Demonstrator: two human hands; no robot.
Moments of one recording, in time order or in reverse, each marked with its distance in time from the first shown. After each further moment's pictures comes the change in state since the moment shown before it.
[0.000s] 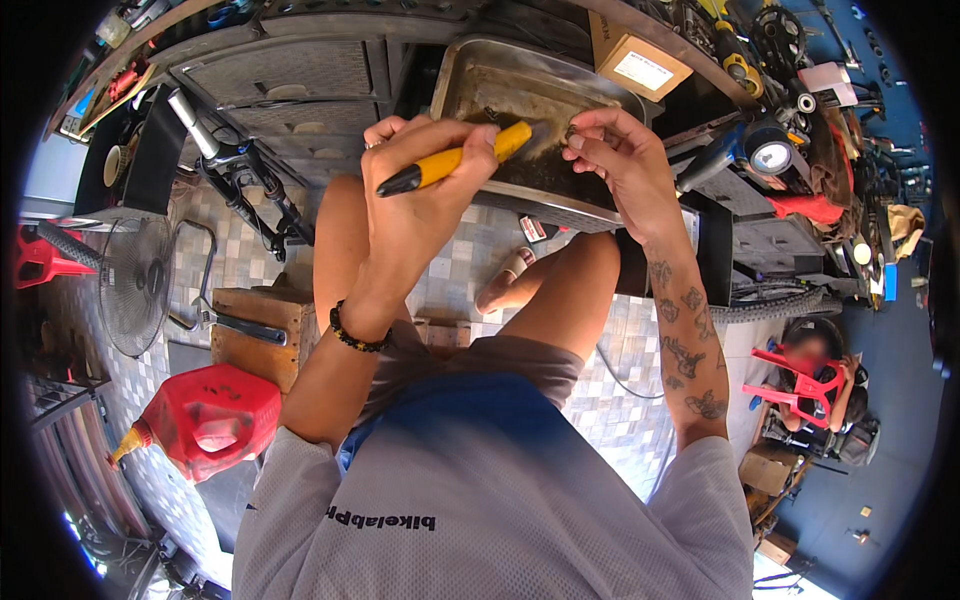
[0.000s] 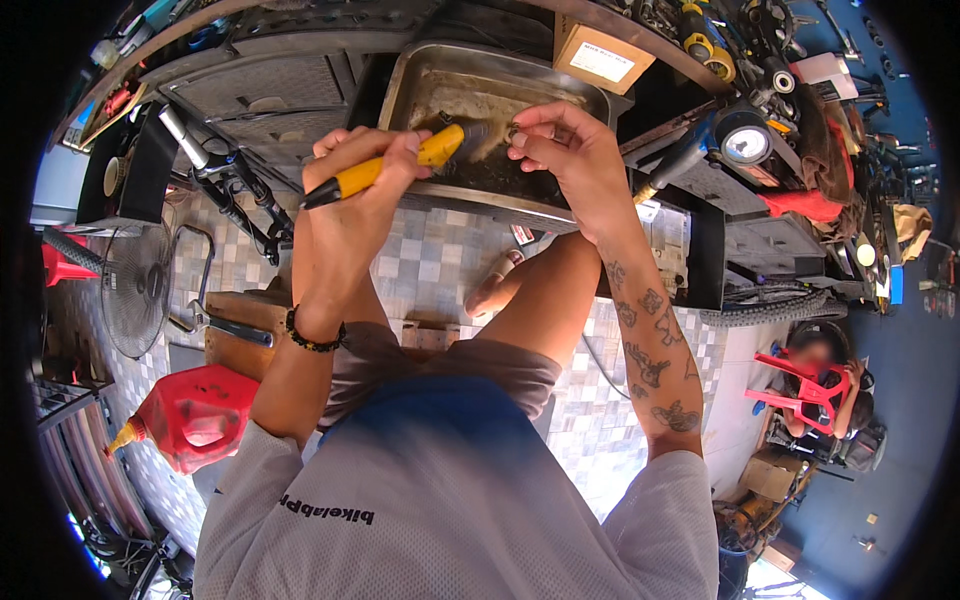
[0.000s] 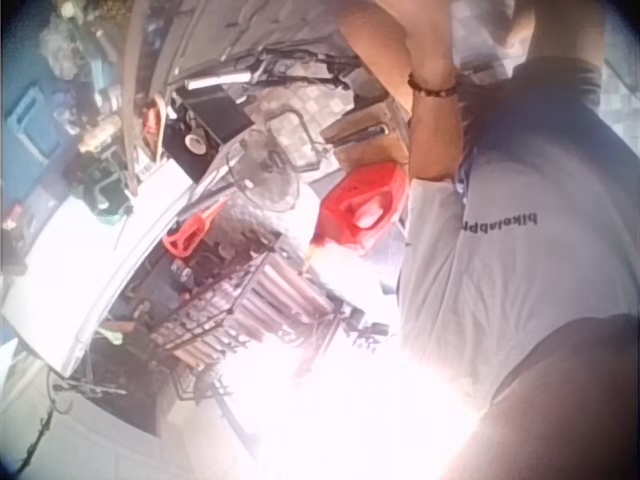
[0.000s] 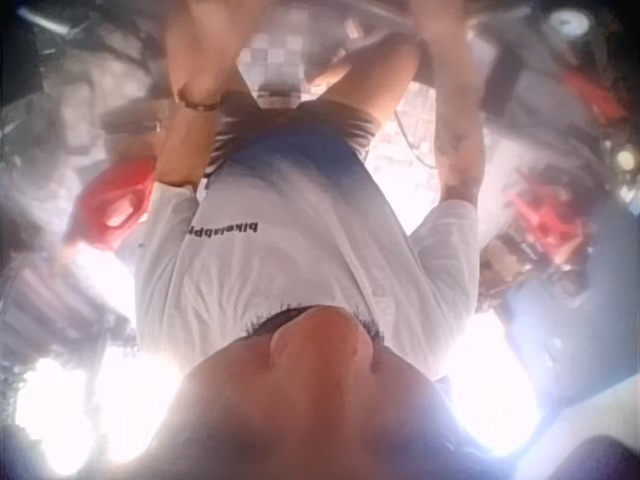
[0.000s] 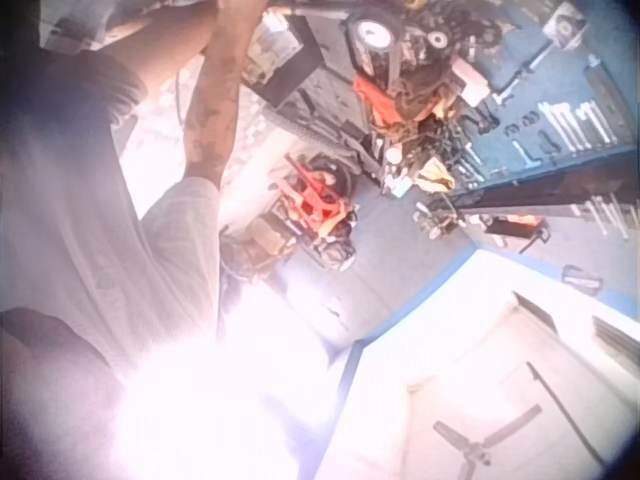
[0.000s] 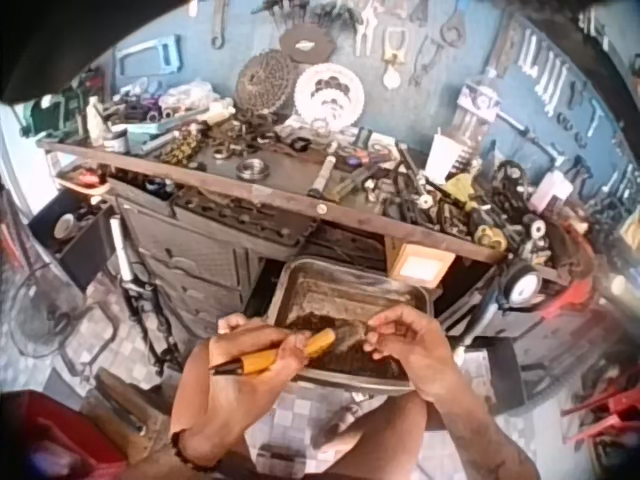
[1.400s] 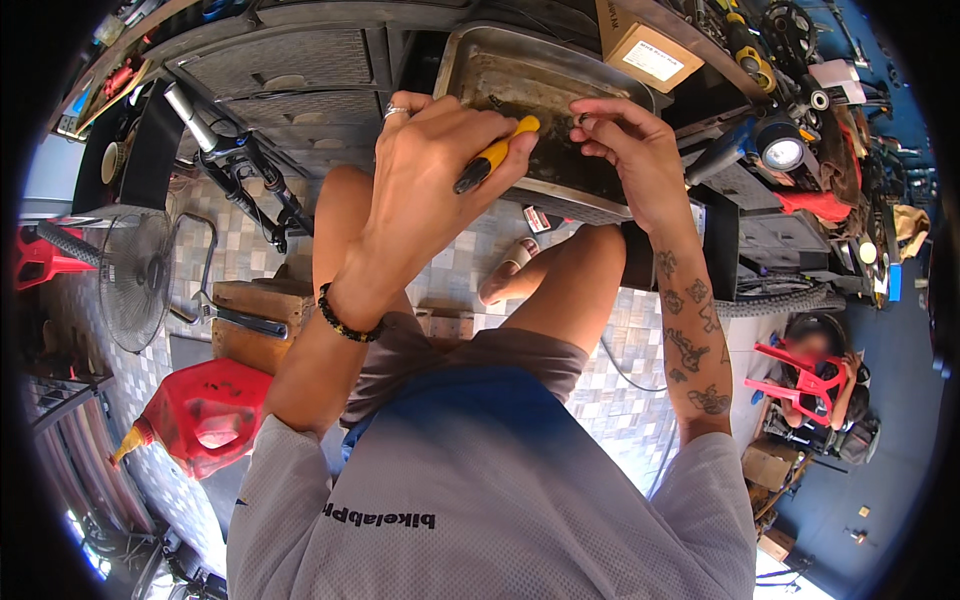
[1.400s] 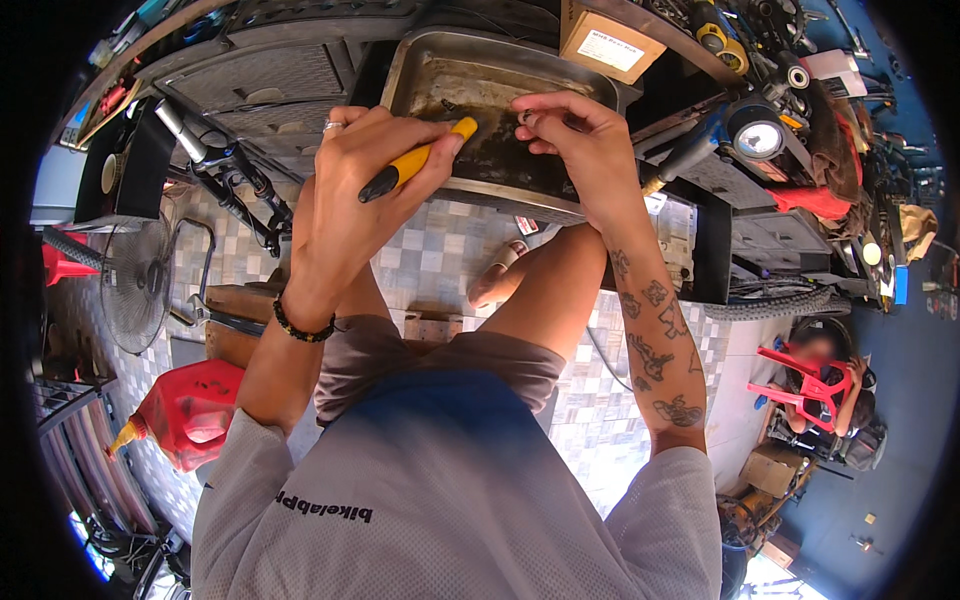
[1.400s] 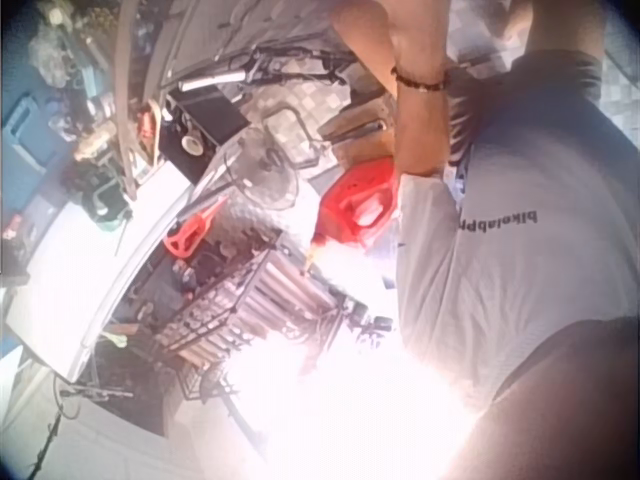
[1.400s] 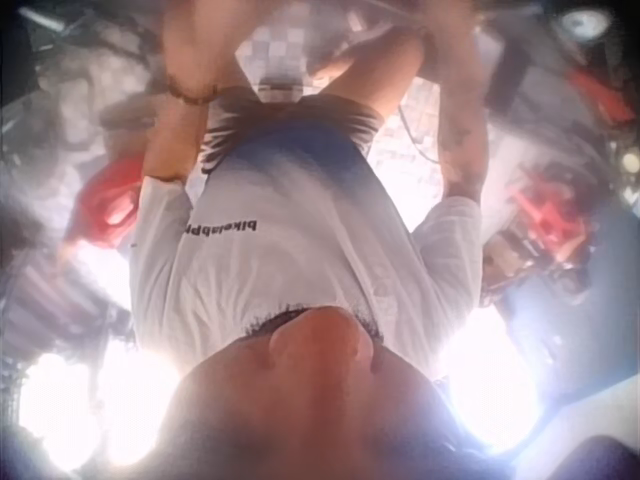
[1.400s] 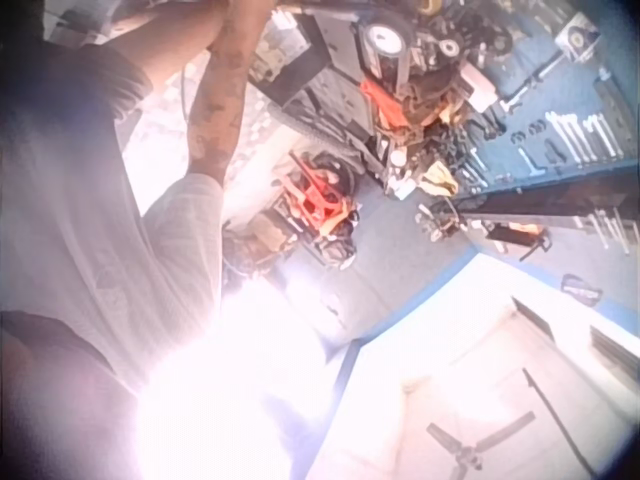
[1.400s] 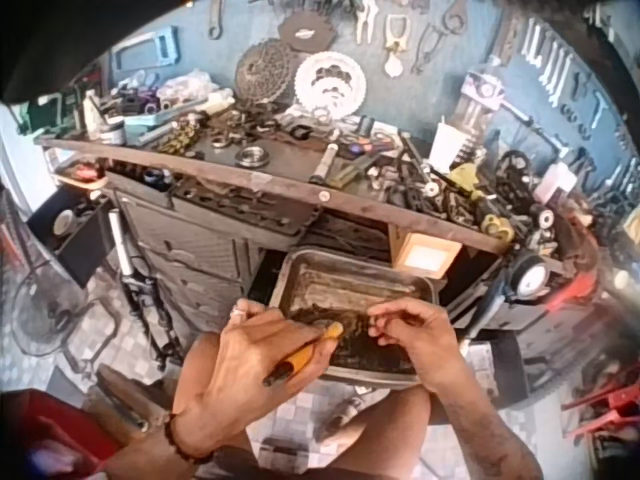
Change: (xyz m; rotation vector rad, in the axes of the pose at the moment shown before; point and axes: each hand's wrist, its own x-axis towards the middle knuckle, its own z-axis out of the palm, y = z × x) left_hand 0.010 -0.006 -0.006 0.237 -0.191 0.308; right_hand 0.004 -0.004 0.003 -0.017 0.080 -0.023
